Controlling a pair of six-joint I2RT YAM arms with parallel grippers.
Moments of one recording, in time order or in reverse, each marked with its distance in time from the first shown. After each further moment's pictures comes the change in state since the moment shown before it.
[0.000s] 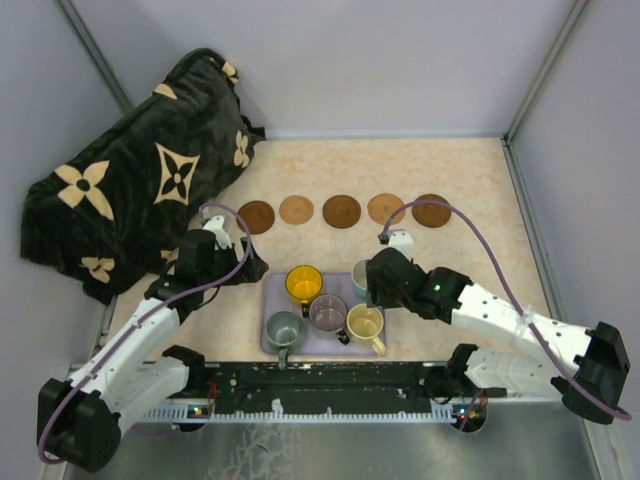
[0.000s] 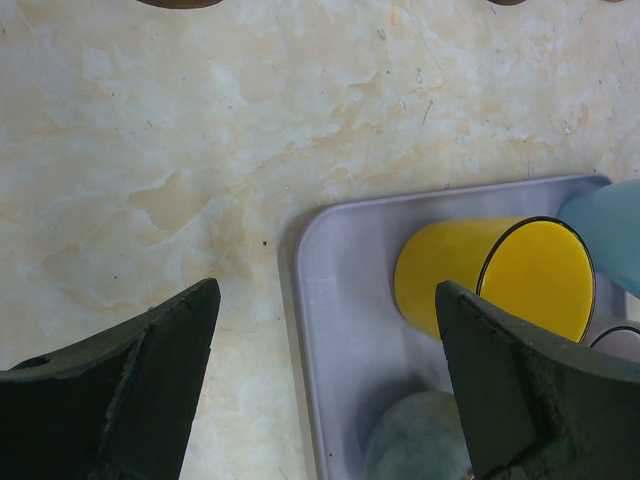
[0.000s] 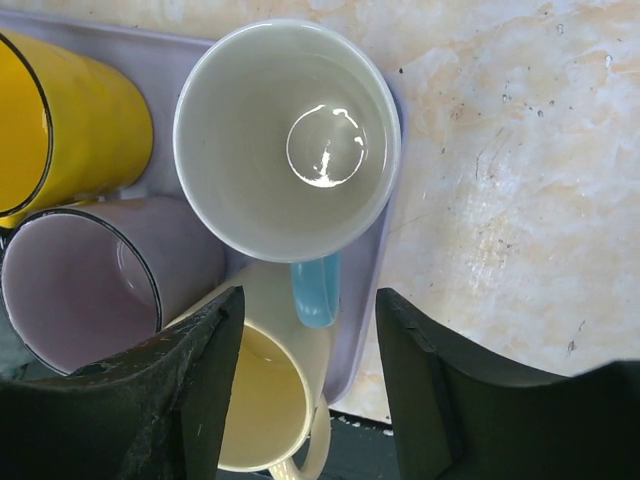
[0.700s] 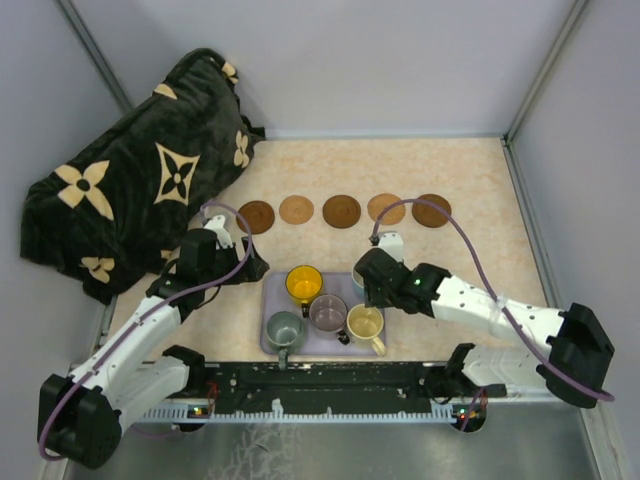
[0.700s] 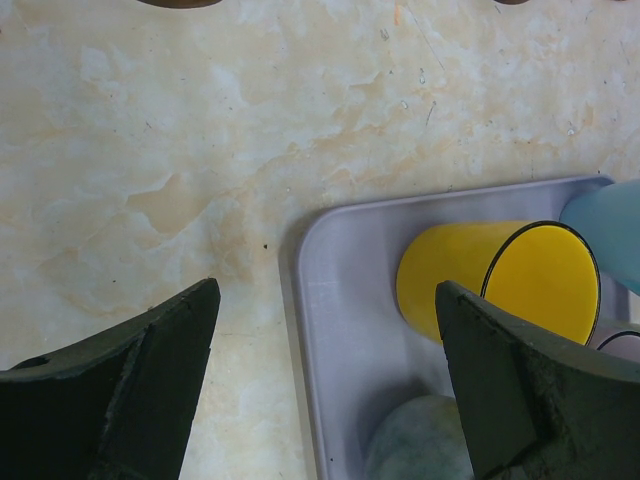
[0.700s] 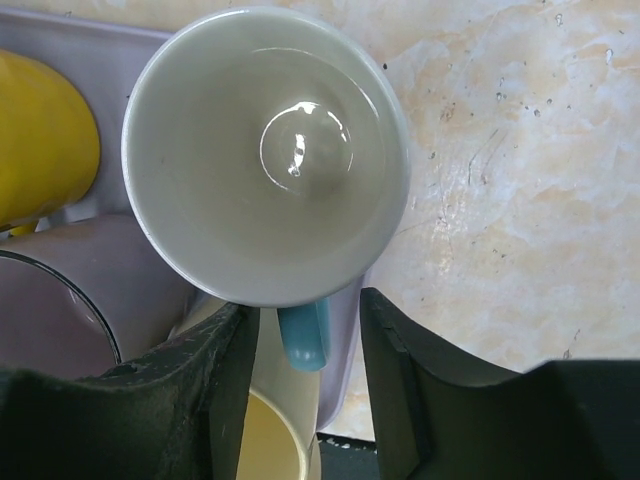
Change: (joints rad) left arm 0.000 0.026 0.000 0.018 0.000 0.000; right arm 0.000 0.134 0.000 0.038 0.036 0.002
